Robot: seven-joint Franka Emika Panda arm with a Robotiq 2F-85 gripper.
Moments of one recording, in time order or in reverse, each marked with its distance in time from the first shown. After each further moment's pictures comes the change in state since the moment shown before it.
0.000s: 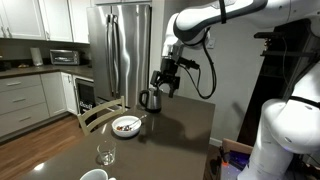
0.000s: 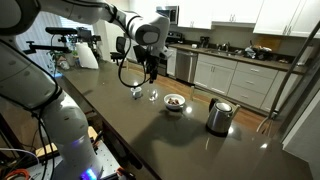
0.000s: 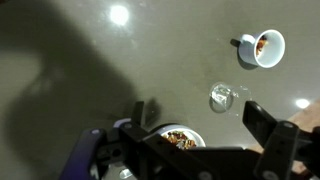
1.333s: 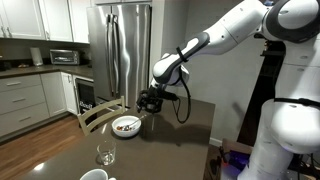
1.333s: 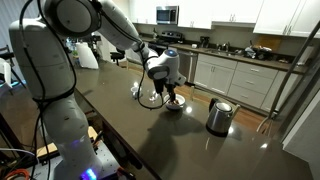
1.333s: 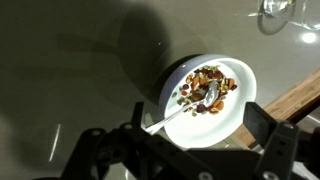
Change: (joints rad) arm 0.003 0.403 -0.033 -0.039 0.165 0.688 -0.208
